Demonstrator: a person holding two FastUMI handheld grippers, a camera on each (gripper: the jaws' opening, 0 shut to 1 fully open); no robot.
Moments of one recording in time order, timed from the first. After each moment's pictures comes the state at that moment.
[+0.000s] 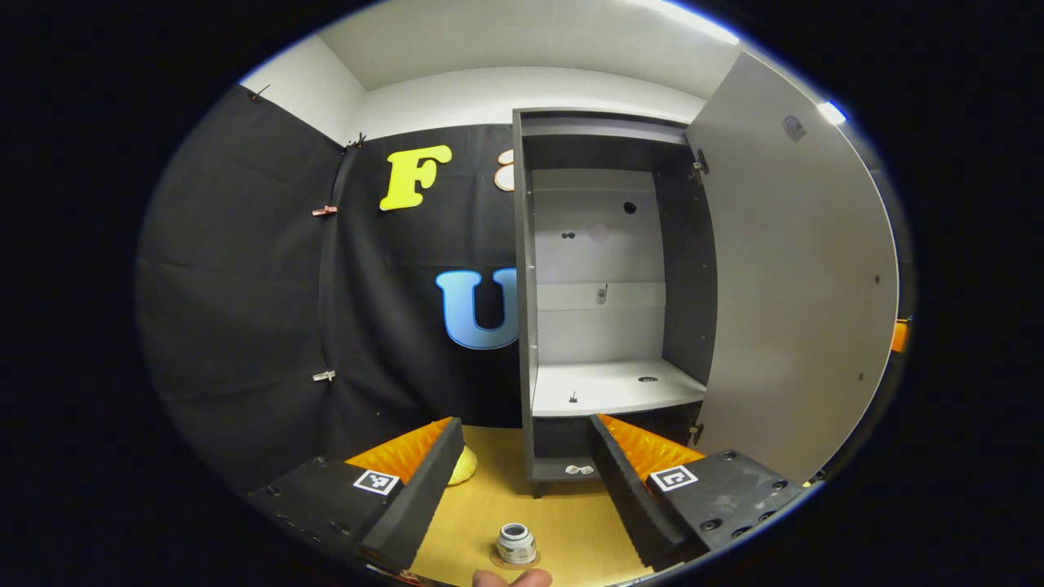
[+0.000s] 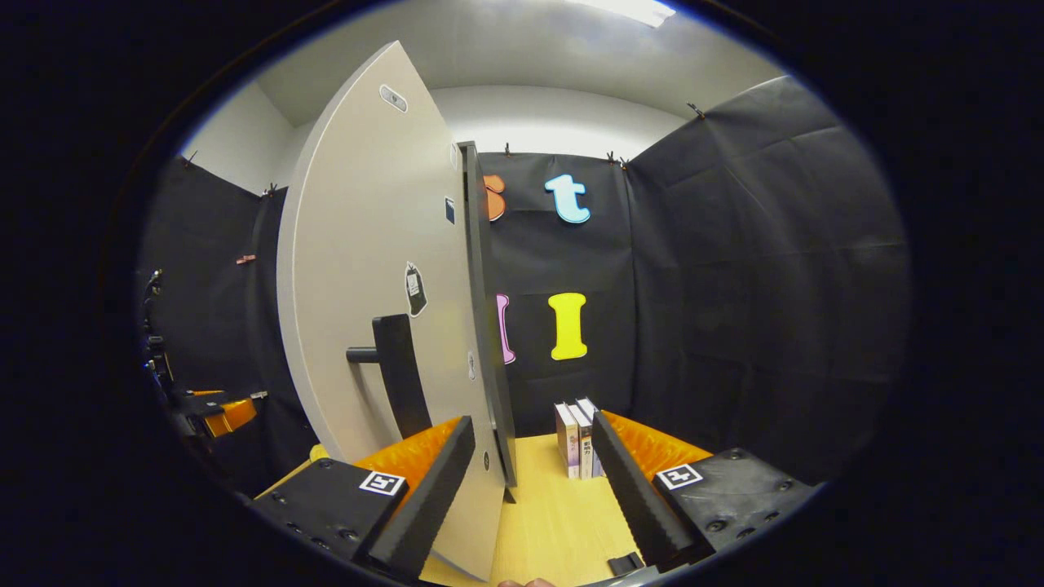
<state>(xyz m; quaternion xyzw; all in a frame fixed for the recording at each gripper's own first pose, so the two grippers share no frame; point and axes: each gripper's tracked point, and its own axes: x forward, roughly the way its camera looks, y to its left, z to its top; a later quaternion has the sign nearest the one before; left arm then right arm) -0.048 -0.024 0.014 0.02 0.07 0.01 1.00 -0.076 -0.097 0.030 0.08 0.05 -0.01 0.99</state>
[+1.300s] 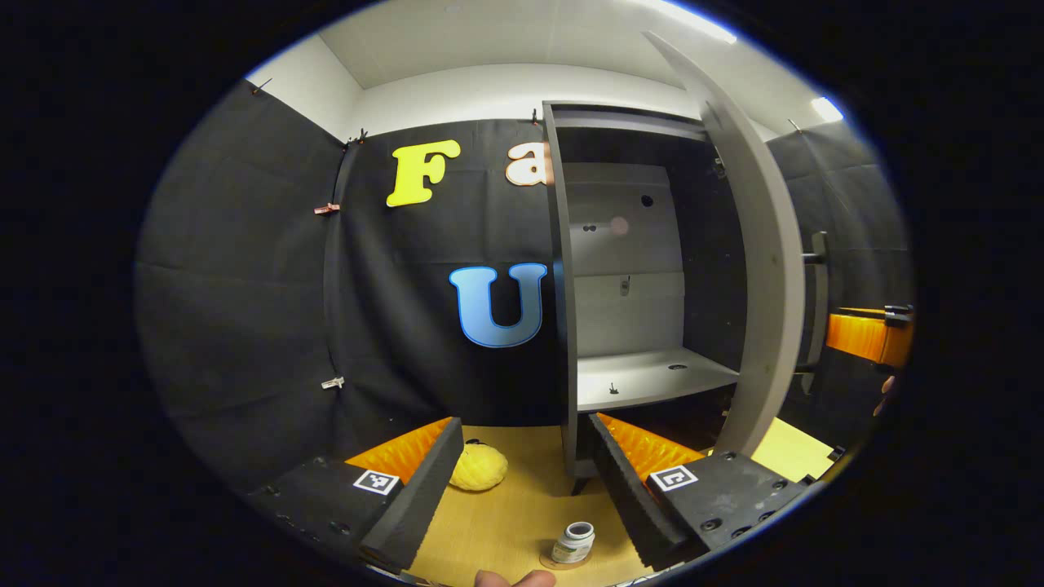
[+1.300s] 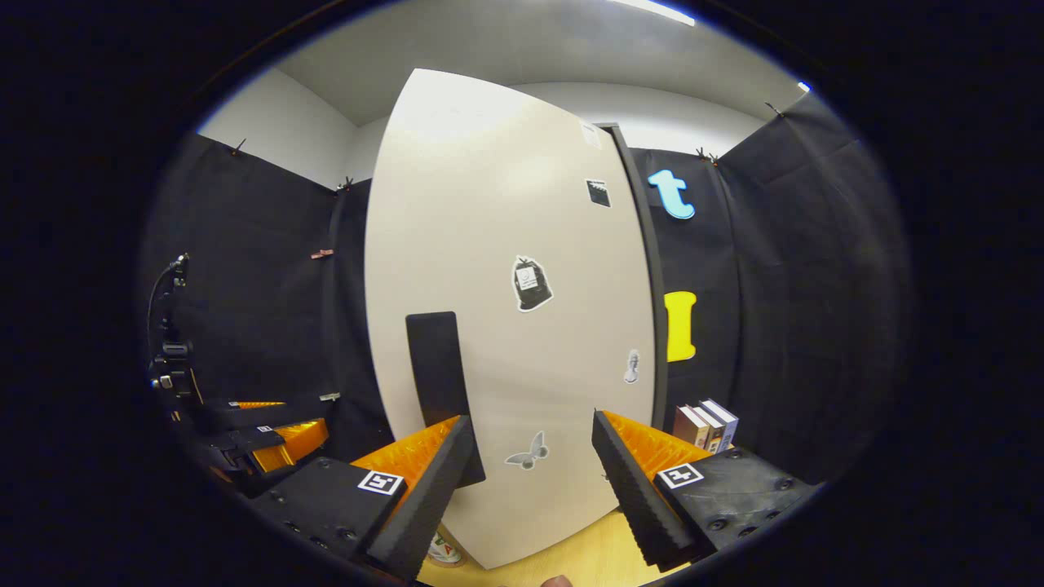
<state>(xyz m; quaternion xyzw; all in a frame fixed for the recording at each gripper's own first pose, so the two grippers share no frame) -0.034 0.061 0.000 0.03 0.07 0.00 1.00 -0.039 0.116 0.034 0.09 0.04 0.13 0.99</state>
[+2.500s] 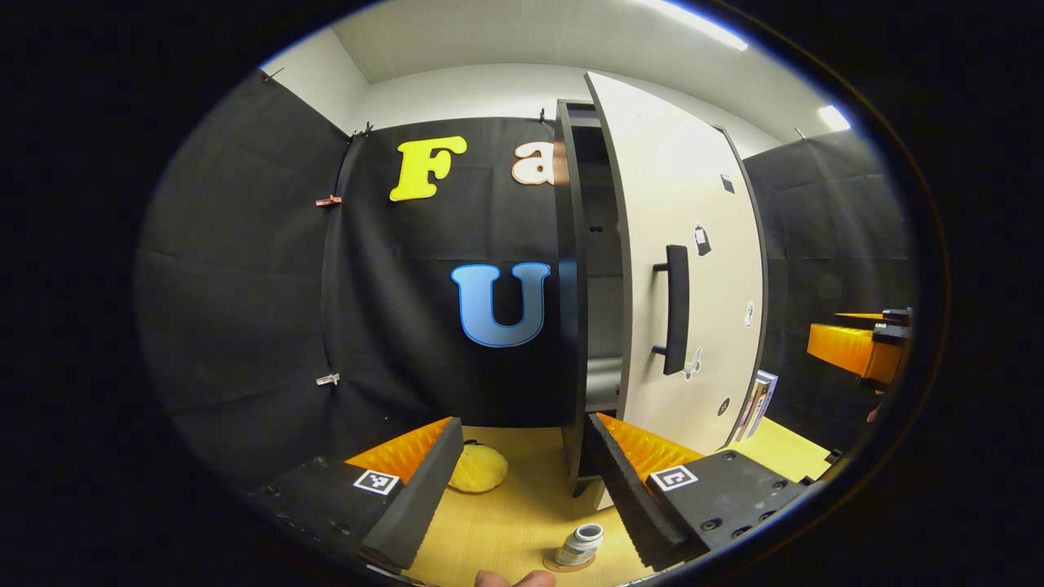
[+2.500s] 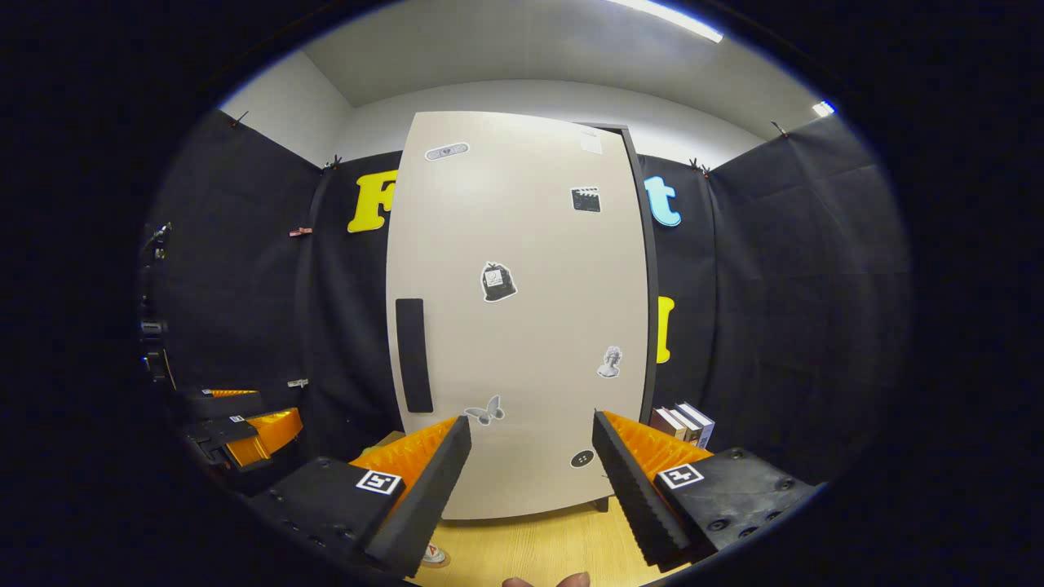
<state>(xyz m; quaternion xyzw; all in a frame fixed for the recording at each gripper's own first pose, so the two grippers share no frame) -0.033 0.077 -0.002 0.02 0.07 -0.01 1.00 -0.038 0.116 0.018 0.04 0.05 0.07 1.00</state>
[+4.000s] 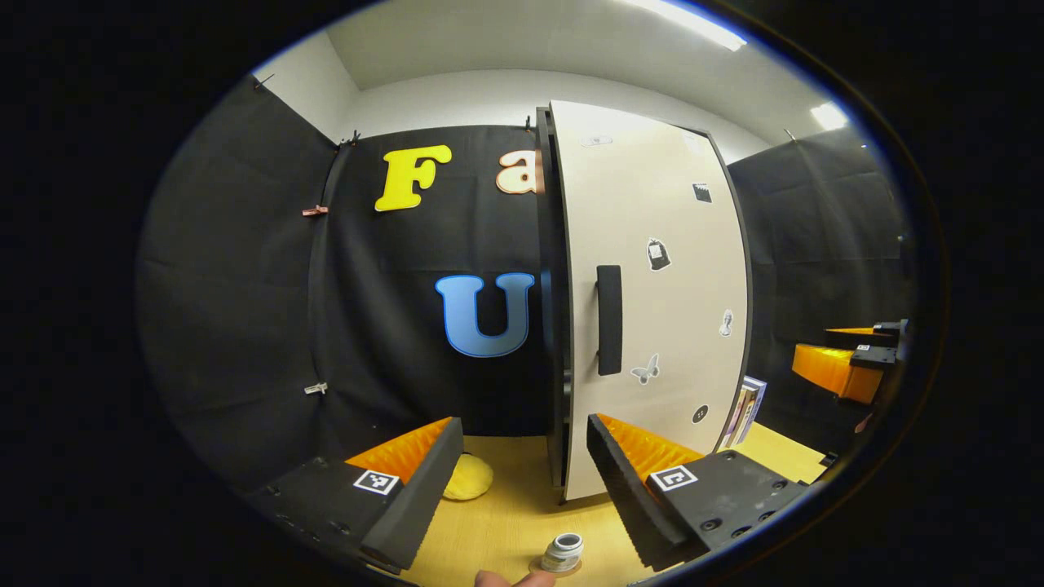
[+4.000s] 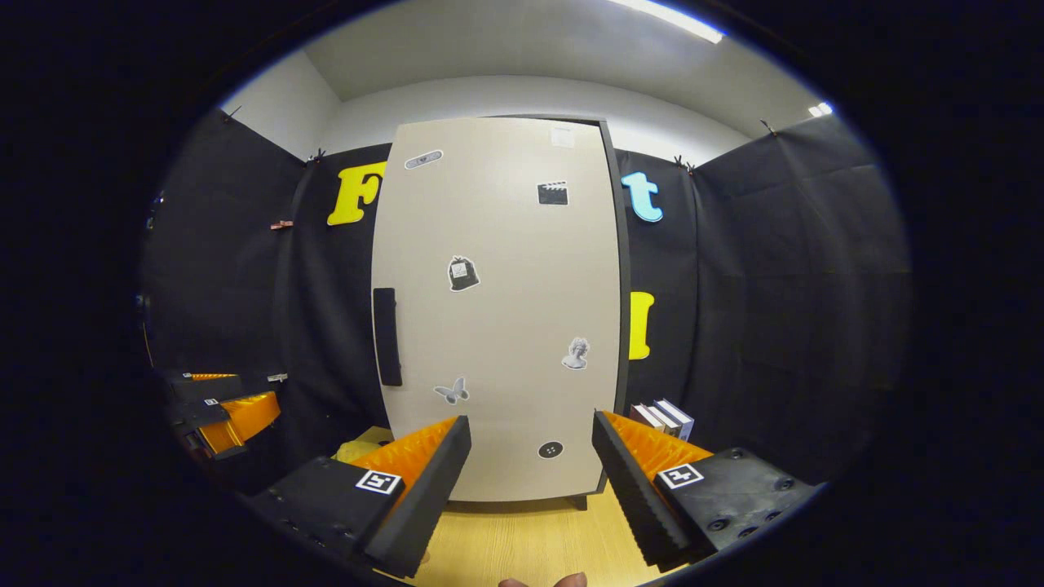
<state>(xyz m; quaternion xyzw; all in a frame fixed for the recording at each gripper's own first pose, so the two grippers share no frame) -0.028 0.046 0.013 0.02 0.05 -0.02 1.00 -0.030 0.090 0.010 0.04 0.06 0.04 1.00</state>
